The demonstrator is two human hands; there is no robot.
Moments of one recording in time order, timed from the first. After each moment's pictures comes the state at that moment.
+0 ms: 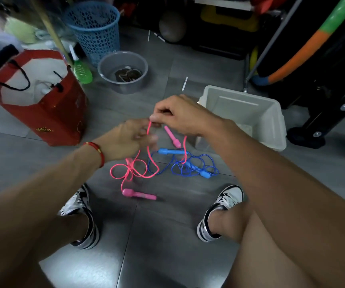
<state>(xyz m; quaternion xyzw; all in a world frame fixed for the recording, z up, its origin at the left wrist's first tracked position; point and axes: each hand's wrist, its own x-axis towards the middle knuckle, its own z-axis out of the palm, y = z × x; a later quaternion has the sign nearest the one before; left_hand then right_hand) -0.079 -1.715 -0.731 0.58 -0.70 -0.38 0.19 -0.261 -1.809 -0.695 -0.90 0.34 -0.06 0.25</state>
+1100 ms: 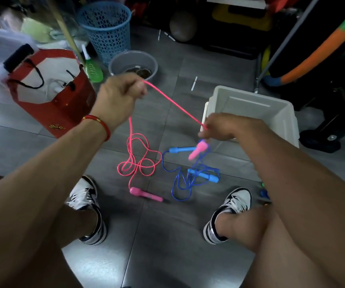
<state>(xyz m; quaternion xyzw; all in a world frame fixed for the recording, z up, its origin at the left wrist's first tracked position) -0.057 -1.752 -0.702 0.65 -0.60 -0.19 0.42 -0.315 -1.845 -0.728 -0.83 0.48 0.22 0.20</state>
